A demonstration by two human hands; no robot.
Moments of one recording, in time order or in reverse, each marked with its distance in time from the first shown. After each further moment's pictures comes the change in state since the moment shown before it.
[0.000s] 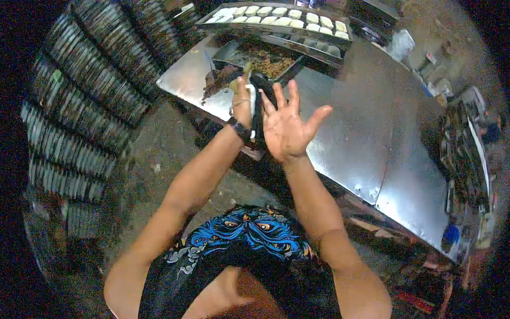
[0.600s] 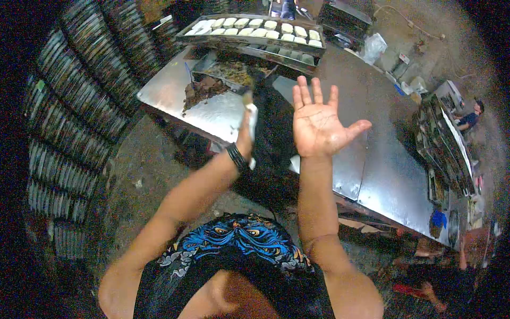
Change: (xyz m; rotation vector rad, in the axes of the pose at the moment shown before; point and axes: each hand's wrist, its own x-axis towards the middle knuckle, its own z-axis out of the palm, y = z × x) left_hand -0.083 0.001 0.039 -0.180 -0.295 -0.246; right_hand -0.006 -0.078 0.037 0.171 0.078 -0.342
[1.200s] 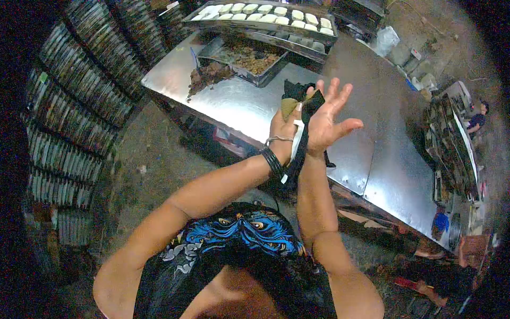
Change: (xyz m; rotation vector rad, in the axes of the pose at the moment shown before) left_hand -0.001 -0.059 0.026 0.392 0.101 0.362; right_hand -0.004 0.012 -0.049 -0.632 -0.120 -0.252
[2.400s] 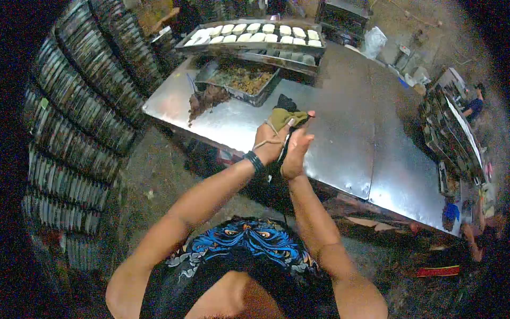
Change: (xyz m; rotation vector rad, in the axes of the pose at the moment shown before) left_hand 0.028 0.021 -0.041 0.611 -0.332 0.214; right_hand -0.042 0.034 -0.007 -0.154 -0.099 0.162
